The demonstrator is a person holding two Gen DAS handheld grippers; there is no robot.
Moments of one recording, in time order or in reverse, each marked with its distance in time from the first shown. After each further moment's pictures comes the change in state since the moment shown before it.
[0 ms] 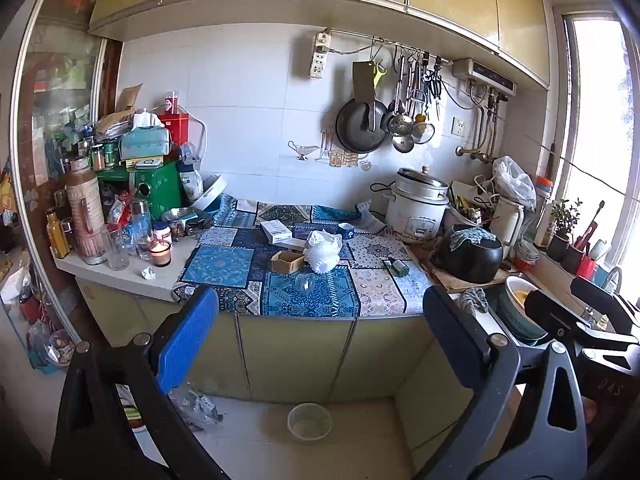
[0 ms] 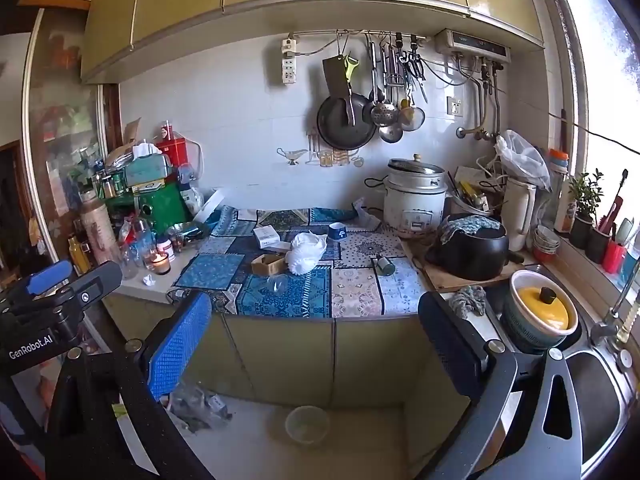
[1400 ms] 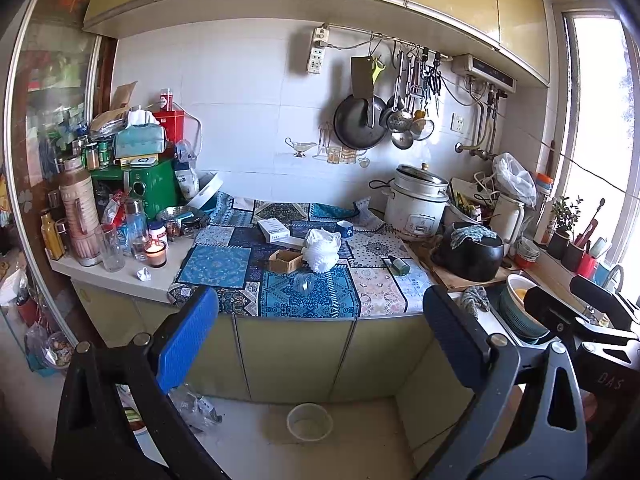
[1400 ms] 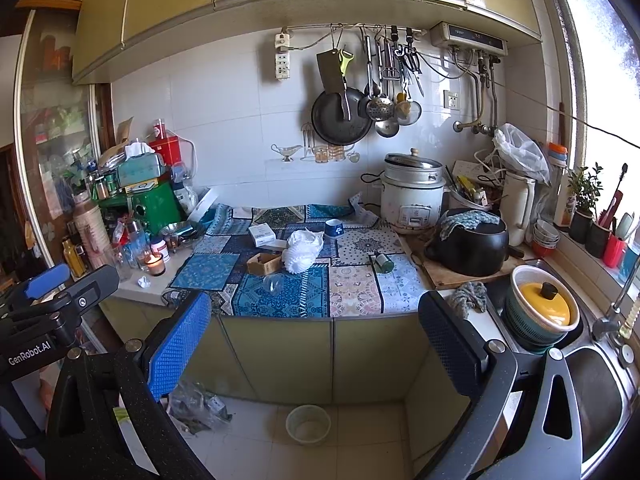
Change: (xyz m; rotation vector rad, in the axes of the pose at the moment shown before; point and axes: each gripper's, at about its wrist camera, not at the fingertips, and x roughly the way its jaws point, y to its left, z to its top) left arm 0.015 0.005 0.011 0.001 0.017 -0.012; right arm 0.011 -0.003 0.004 0.014 0.017 -0.010
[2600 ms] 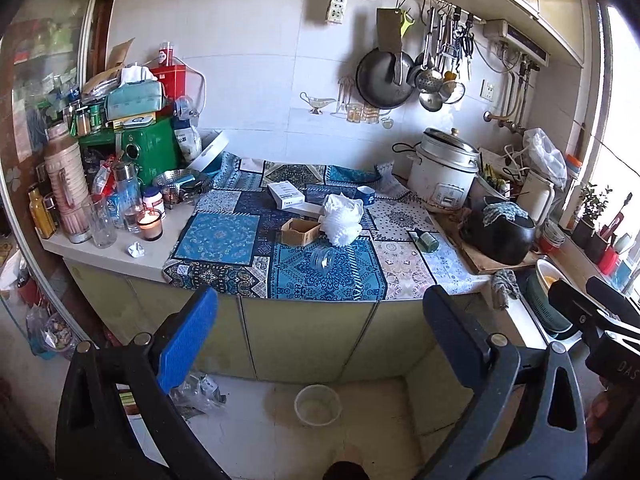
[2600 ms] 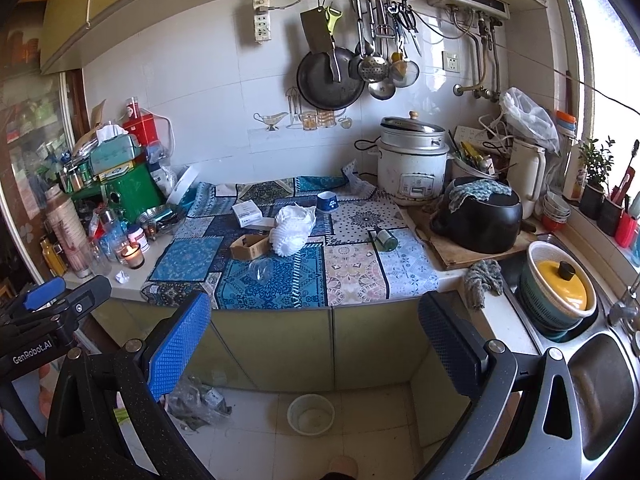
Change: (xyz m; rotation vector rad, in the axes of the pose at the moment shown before) left arm 0.117 0.033 -0.004 -0.030 0.150 0.040; right arm 0.093 -0.015 0.002 0.045 0.119 -0.026
